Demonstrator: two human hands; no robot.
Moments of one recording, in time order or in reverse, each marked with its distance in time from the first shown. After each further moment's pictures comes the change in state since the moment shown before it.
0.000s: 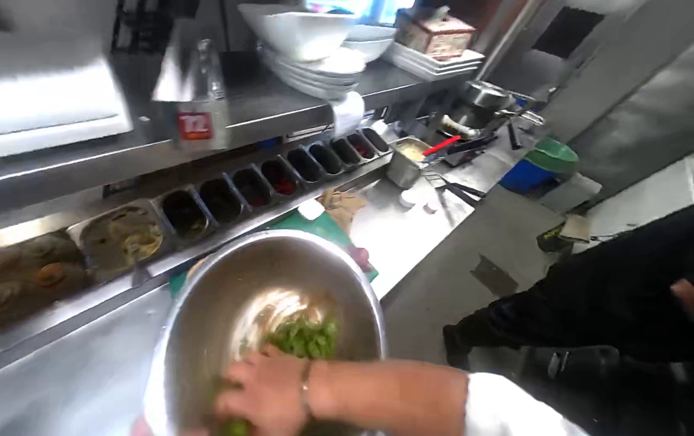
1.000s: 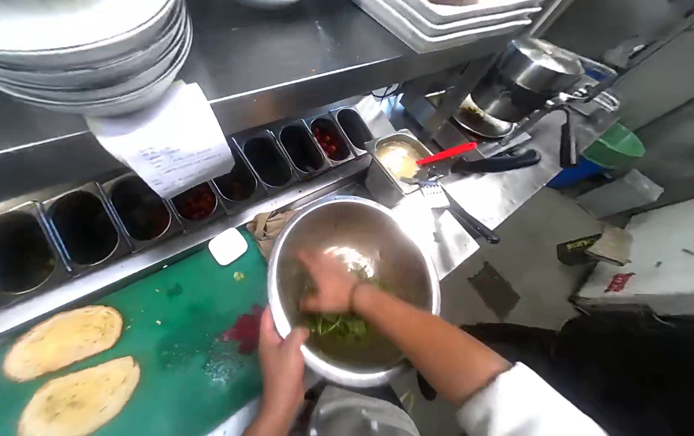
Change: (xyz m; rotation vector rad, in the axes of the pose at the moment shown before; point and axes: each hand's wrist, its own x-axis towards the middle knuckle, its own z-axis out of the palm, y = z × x) left_hand 0.086 -0.145 0.429 0.017 0.033 -0.267; right_hand -0.147 0.420 -0.092 0.223 0.140 0.483
